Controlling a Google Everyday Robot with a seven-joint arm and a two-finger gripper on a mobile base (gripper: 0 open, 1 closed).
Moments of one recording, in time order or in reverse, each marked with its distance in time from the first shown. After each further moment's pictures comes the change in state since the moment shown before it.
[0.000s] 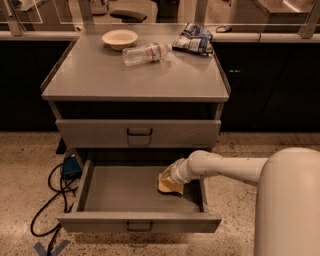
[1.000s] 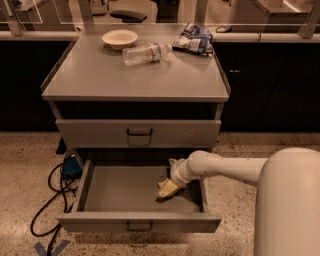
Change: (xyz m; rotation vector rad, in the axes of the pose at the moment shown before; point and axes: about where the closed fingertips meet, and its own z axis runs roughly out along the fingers) arm 0.000 0.000 0.000 0.000 0.000 0.000
